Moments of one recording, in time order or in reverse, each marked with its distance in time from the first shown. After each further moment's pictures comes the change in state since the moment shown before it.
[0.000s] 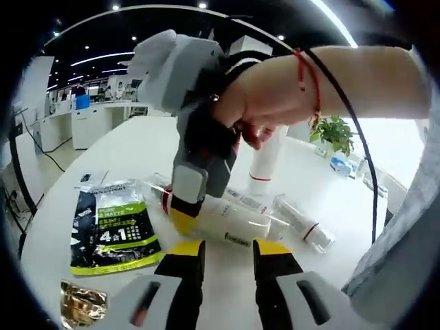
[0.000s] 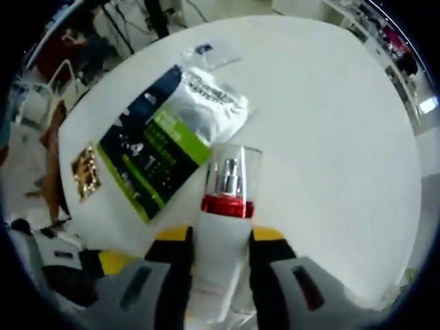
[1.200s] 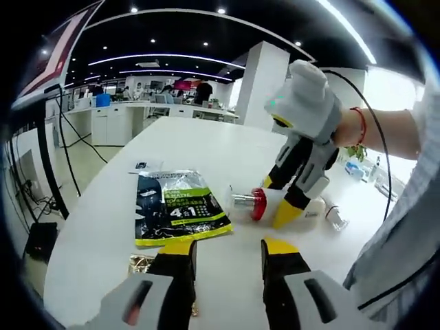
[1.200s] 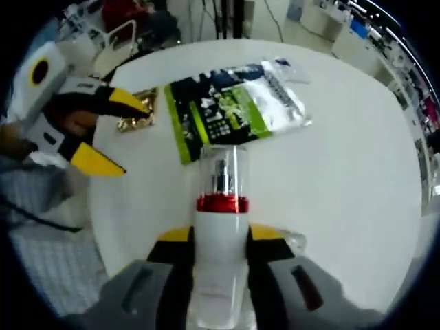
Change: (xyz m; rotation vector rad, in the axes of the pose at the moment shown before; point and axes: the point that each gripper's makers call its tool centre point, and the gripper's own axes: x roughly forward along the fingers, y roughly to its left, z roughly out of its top) left arm -0.054 0.066 -0.019 -0.037 -0.014 0.078; right arm -0.010 0.039 -0.039 -0.436 -0.119 0.115
